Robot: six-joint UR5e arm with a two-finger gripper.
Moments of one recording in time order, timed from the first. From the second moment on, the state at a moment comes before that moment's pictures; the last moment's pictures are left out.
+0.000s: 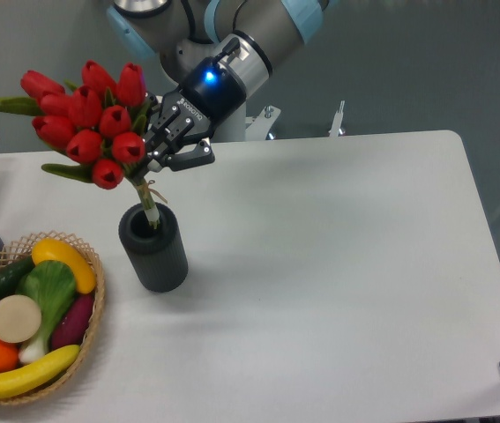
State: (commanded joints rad) arm 2.61 -1.53 -2.12 -0.52 0.28 0.94
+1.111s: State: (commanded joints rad) arm 2.60 -1.61 -2.22 -0.53 0.28 1.15
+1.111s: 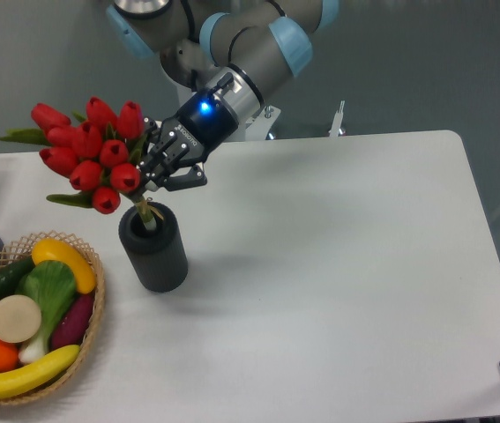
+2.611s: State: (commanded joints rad) arm 2.71 -1.57 -2.36 -0.53 0.29 1.30
